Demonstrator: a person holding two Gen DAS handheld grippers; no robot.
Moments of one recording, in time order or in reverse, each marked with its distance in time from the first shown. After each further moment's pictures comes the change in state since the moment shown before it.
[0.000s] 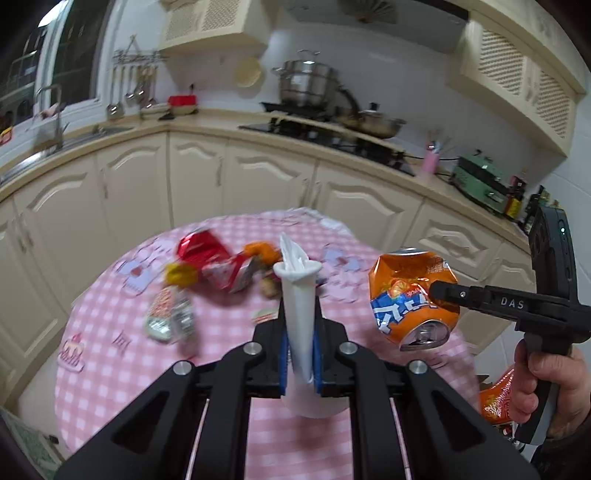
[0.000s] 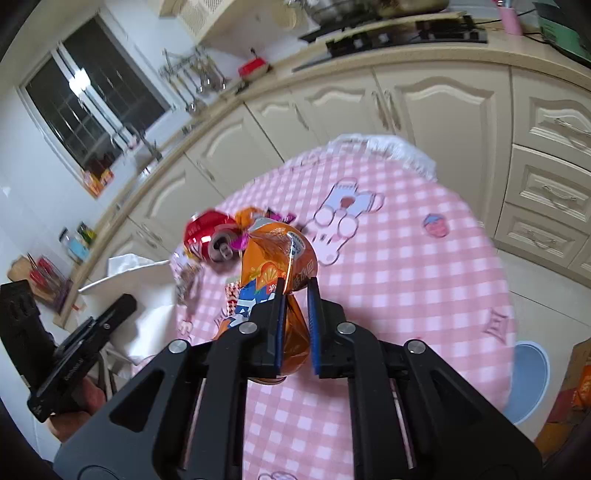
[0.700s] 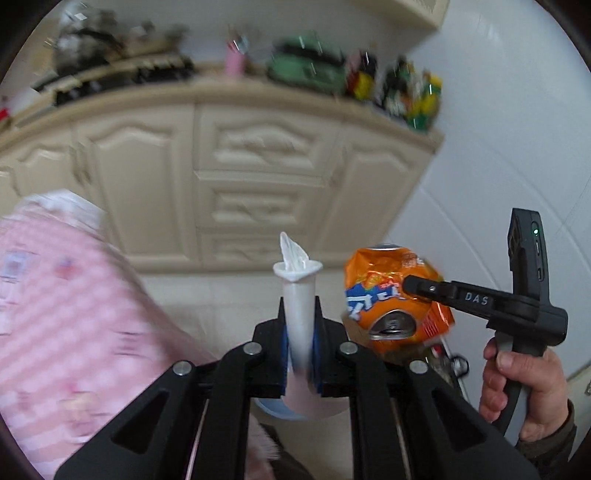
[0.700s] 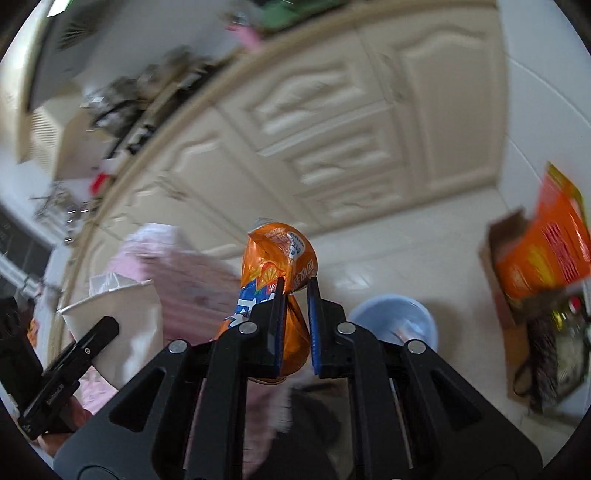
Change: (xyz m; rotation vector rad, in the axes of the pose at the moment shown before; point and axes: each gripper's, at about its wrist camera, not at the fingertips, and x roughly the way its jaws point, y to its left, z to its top) left arm 0.160 -0.334 -0.071 0.353 0.343 -0.480; right arm -0.176 -0.309 -0.103 0.538 -0.147 -0.426
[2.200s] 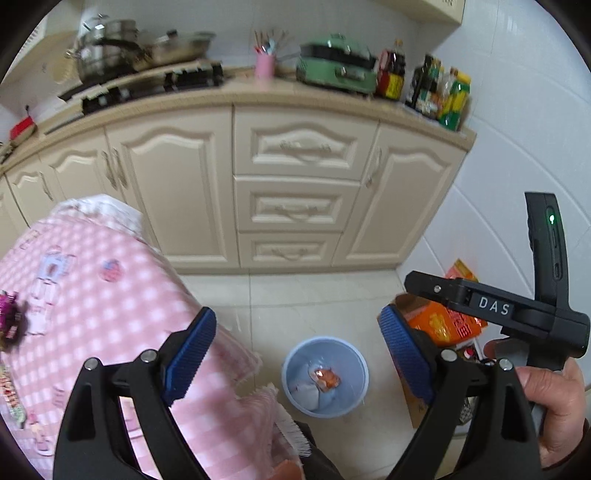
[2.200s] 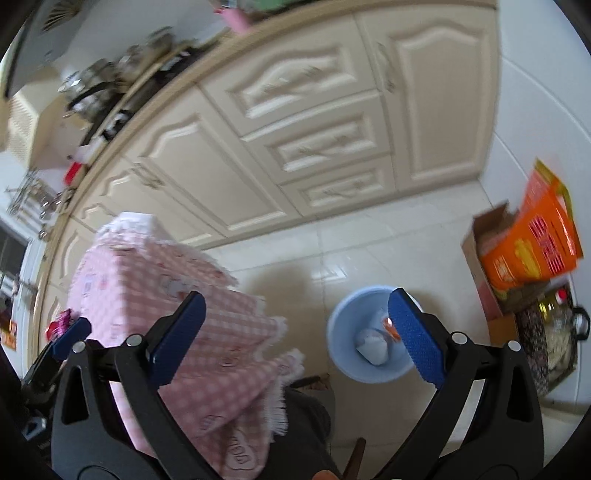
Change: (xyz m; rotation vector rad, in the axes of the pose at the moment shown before) left arm -0.040 0.021 0.004 -0.007 -0.062 0.172; right arm -0.001 0.077 0.001 -0.079 -0.018 -0.039
